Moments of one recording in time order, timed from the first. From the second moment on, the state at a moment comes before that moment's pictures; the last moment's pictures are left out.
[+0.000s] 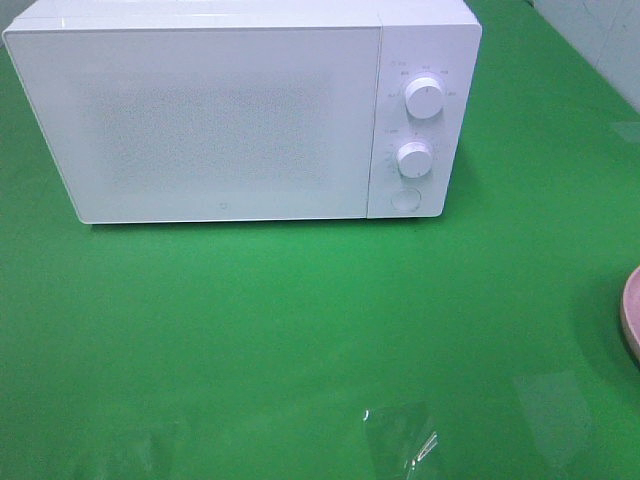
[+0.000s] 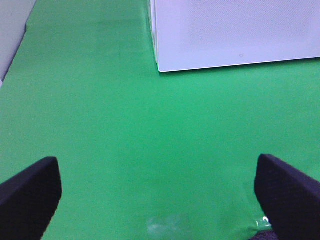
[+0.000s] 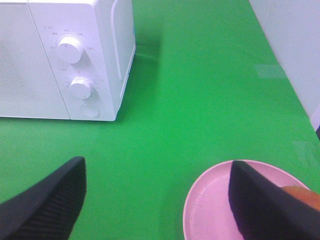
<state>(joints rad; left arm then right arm) -0.02 -0.01 -0.52 -0.10 1.08 0.11 0.04 0.36 -0.53 0.01 0.62 0.00</state>
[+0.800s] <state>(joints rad) -0.02 -0.01 -0.52 -0.10 1.08 0.11 0.04 0.76 -0.46 0.00 0.02 0.00</state>
